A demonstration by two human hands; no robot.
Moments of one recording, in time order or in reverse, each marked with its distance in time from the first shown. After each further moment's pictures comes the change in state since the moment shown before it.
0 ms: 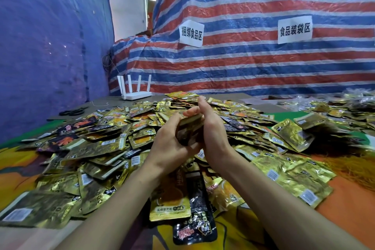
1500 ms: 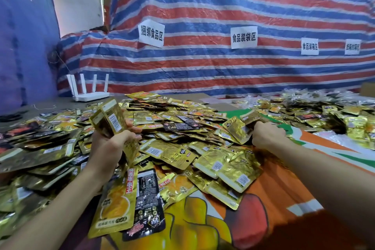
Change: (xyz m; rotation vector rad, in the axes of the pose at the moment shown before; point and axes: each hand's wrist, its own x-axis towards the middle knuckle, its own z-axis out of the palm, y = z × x) left_hand -0.004 0.008 -0.007 -0.484 0.203 -0.178; right_hand 0.010 -0.057 -0.260 -1.875 0.305 0.417
